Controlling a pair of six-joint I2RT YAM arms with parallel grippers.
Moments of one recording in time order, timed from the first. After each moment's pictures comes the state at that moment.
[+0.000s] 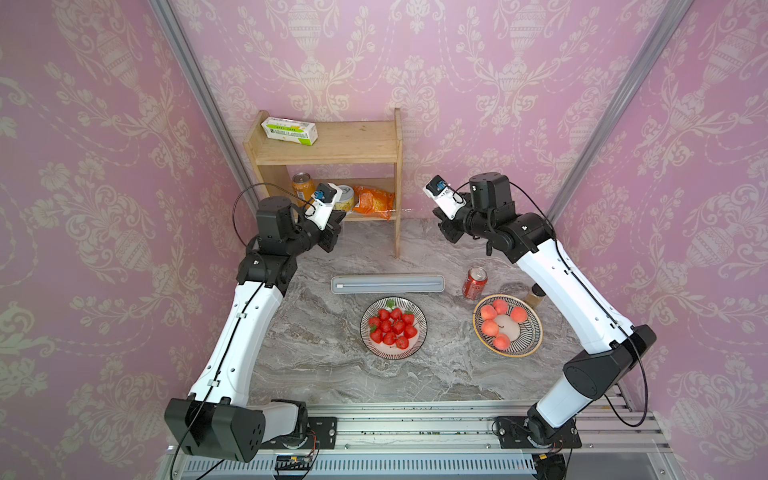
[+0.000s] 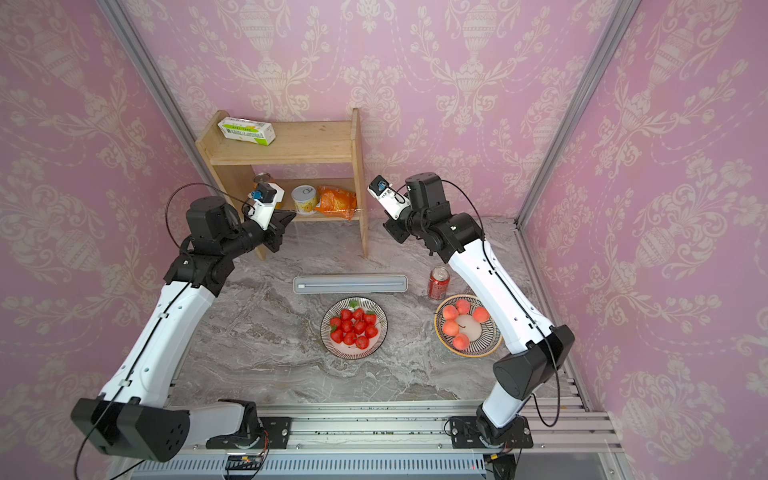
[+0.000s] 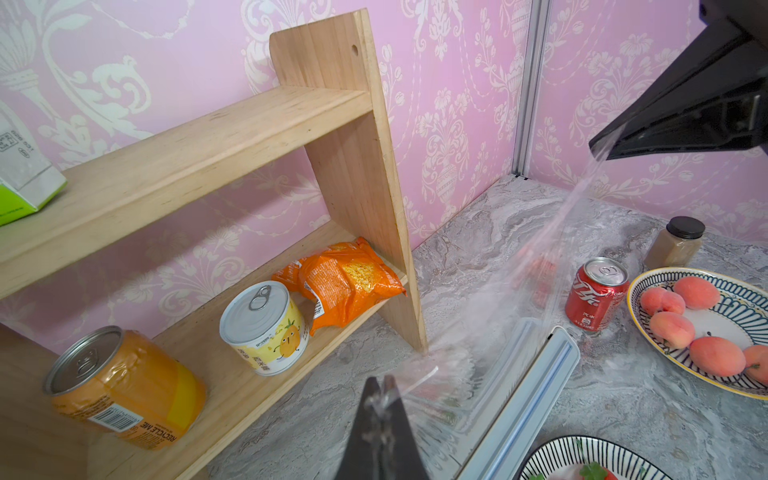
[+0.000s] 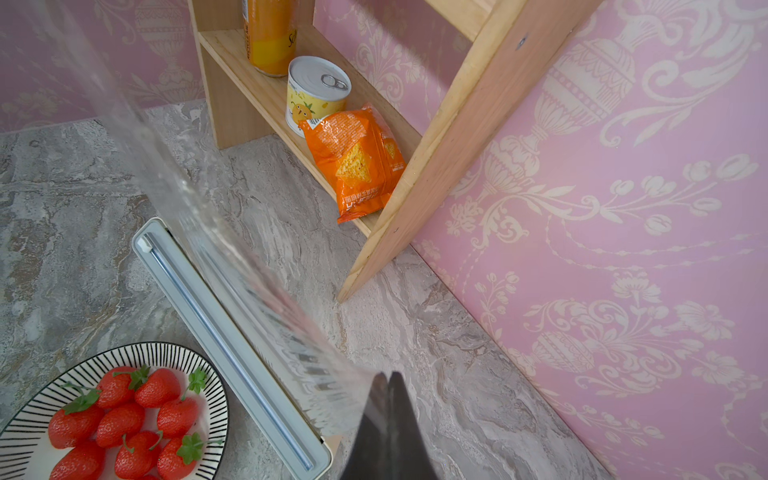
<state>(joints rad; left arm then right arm) -0.10 1.27 1.38 -0.35 0.48 0.32 0.50 1.65 1.90 -0.72 -0.03 -0.44</state>
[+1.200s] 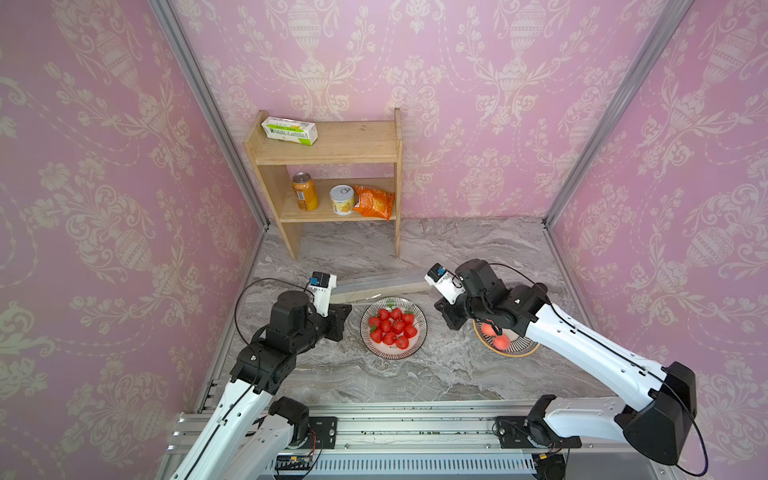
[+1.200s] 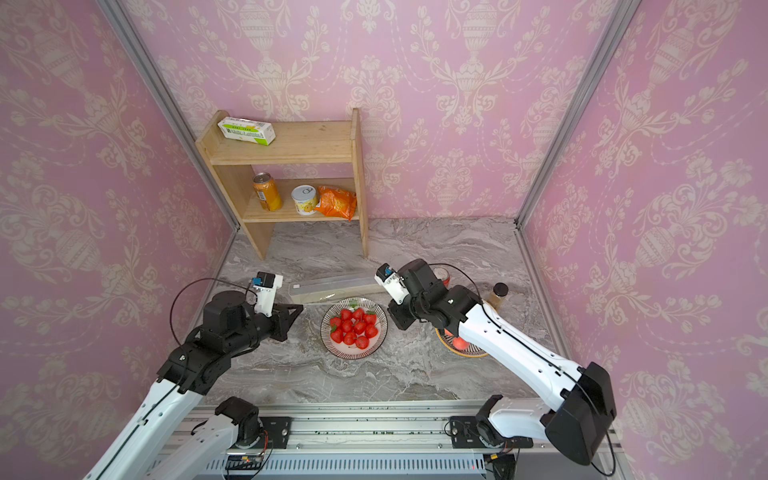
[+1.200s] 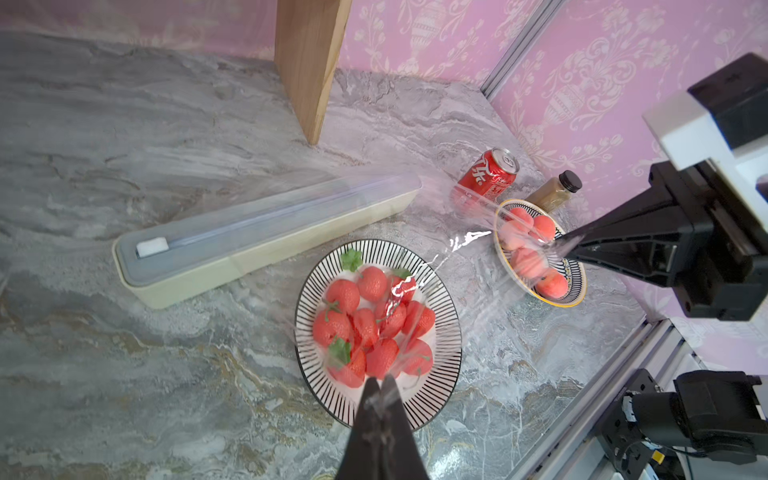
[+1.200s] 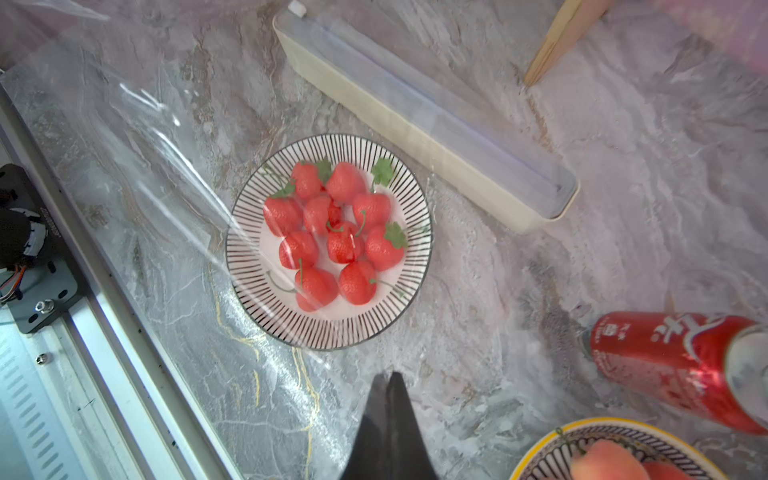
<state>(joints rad) -0.36 0.65 0.72 -0.62 0.26 -0.37 0.71 1.27 1.09 -0.71 -0.09 -0.02</state>
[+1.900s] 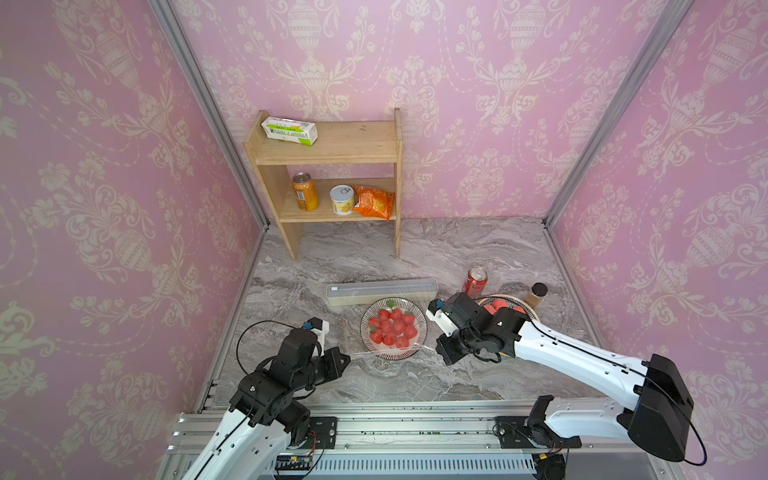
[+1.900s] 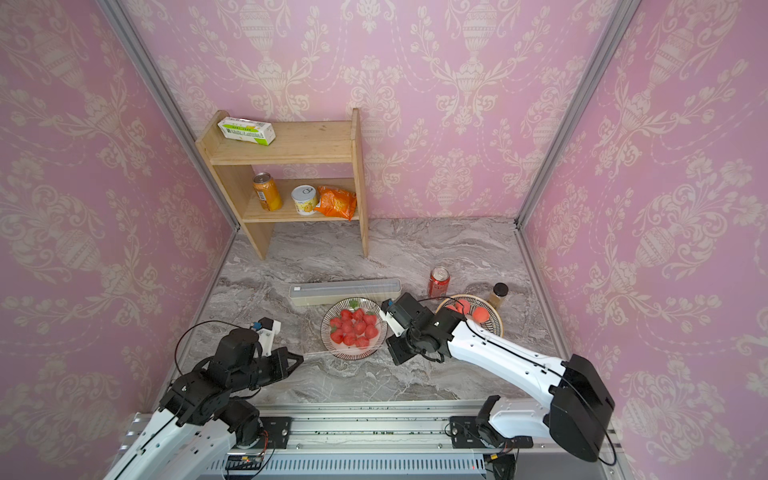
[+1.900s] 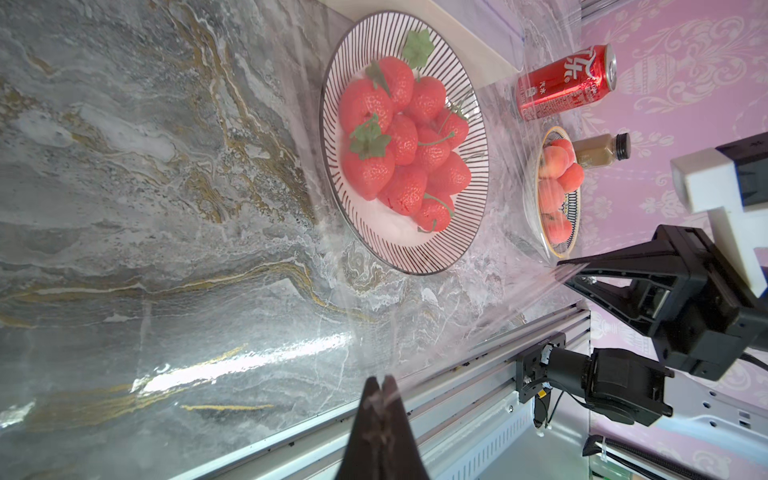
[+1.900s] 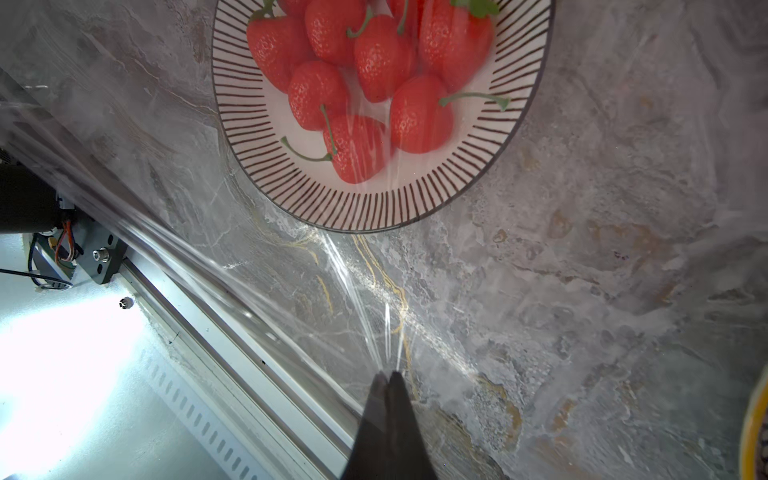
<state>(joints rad) -0.50 0.44 0.51 -0.88 0.27 -0.83 0.83 1.28 0.91 -0.76 -0.15 0.35</state>
